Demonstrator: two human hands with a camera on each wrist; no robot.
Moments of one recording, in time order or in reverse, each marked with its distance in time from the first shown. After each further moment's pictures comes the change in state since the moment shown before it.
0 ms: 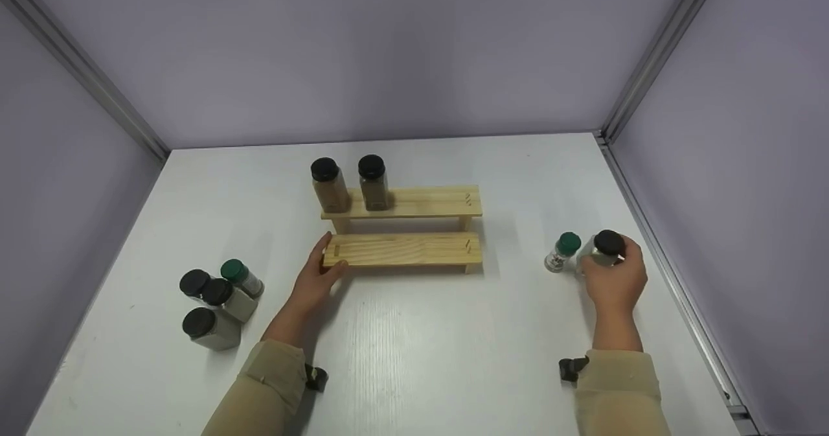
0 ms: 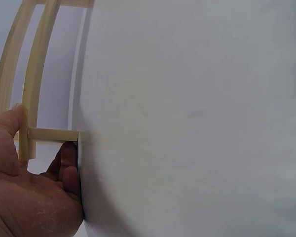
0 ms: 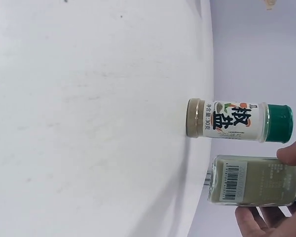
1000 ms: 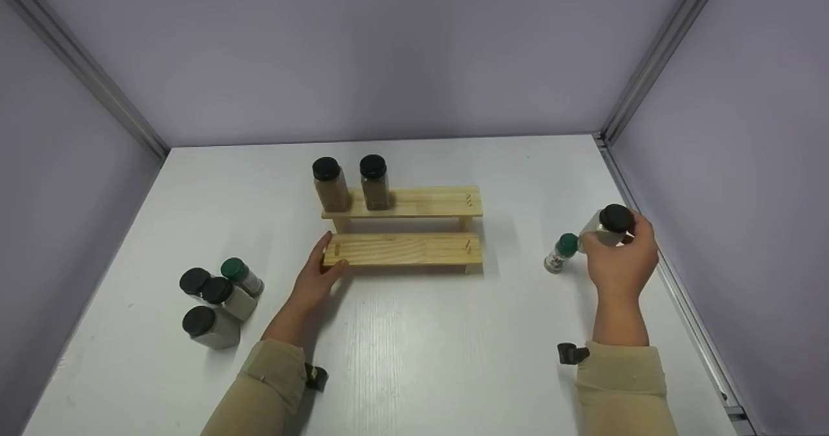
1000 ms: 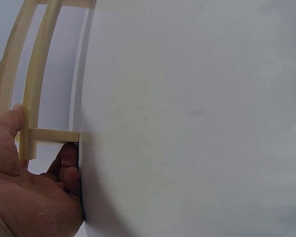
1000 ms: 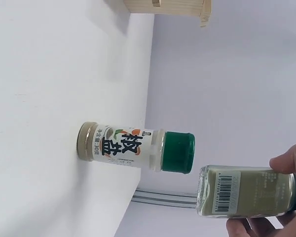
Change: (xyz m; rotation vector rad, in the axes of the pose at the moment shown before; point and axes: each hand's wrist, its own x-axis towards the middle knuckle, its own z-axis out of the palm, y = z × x) left_hand -0.002 0.002 0.001 -0.019 0.011 -0.045; right_hand -0.017 -0.065 -0.020 0.131 0.129 -0.048
